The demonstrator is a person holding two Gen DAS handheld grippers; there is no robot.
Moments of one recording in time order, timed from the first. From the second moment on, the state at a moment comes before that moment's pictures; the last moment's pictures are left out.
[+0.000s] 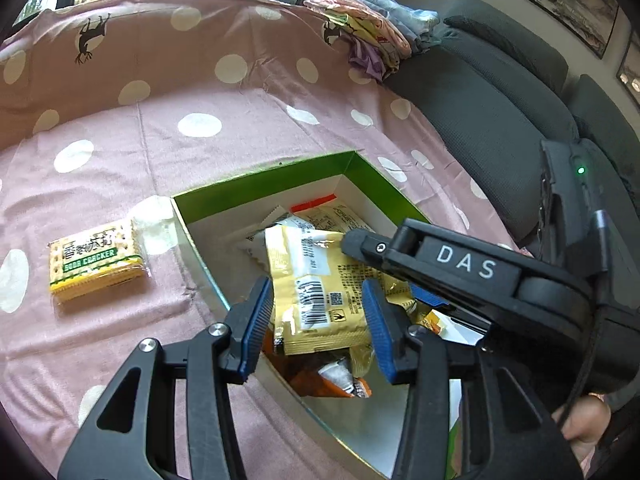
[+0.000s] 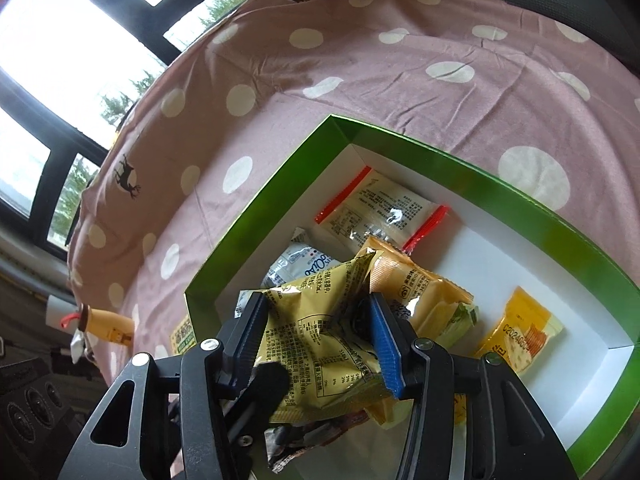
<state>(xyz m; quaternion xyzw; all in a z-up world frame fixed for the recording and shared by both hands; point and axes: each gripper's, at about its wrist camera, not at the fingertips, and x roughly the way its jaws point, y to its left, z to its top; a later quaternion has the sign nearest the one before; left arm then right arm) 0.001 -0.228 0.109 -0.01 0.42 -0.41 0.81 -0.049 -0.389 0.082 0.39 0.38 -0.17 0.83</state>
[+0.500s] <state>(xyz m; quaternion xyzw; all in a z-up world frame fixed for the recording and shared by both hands) 0.005 -0.079 0.130 -0.06 0.39 -0.25 0.89 -0.062 -0.390 0.103 0.37 0.33 -0.21 0.84</state>
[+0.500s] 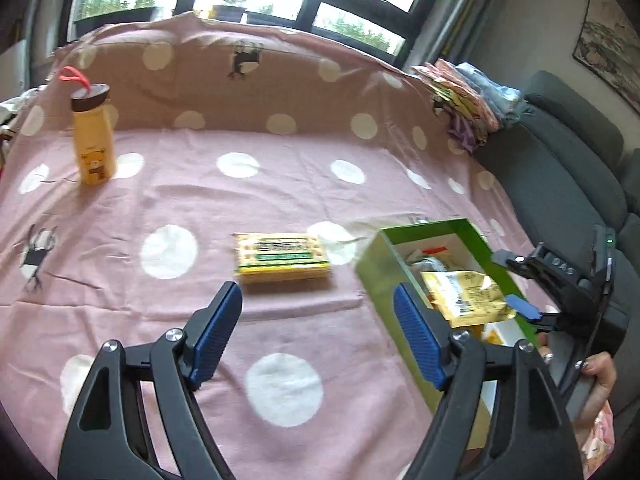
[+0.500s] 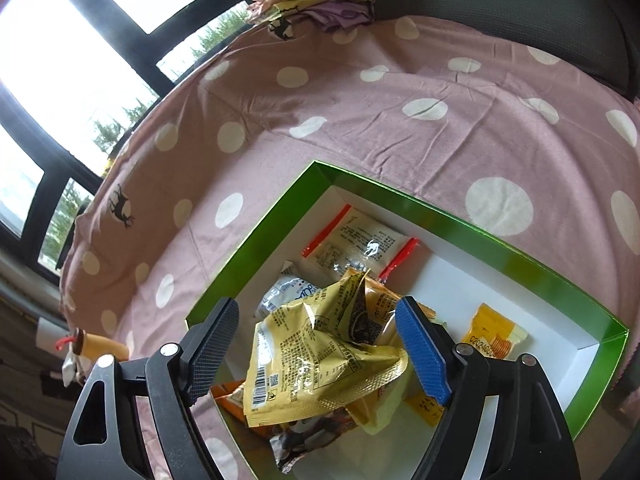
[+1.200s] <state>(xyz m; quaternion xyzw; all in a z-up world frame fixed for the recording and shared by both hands) 0.015 0.022 0.096 -0.10 0.41 -0.13 0.90 -0.033 -0.311 0.126 0.25 0.35 -0.18 0.89</state>
